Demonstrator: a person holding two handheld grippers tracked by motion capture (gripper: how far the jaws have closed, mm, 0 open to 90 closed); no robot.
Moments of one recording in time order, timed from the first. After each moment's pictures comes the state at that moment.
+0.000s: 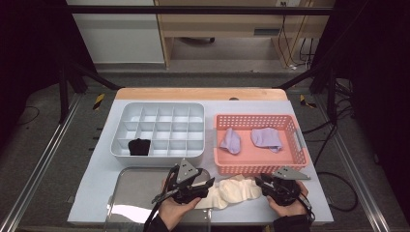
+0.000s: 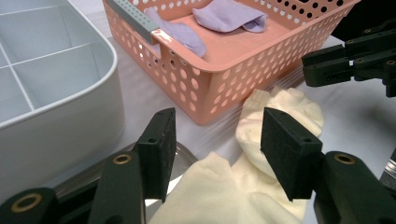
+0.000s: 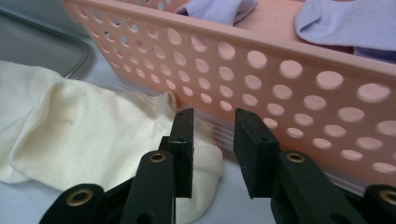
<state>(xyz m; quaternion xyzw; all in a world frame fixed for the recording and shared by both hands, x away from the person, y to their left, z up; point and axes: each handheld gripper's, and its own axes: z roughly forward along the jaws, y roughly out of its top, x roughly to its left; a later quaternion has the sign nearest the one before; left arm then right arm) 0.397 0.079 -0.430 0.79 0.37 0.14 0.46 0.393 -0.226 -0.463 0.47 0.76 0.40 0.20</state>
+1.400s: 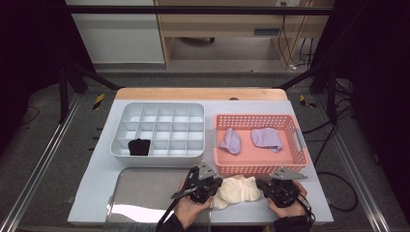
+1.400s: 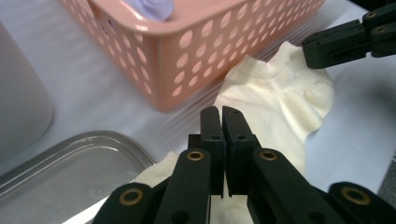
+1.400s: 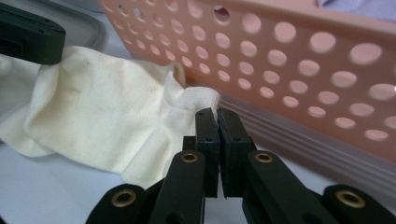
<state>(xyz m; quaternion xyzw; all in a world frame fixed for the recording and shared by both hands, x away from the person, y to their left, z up) 0.406 0.044 -0.447 0.83 0.36 0.09 0.42 0.388 -0.222 -0.459 0.48 0.78 0.38 0.16</state>
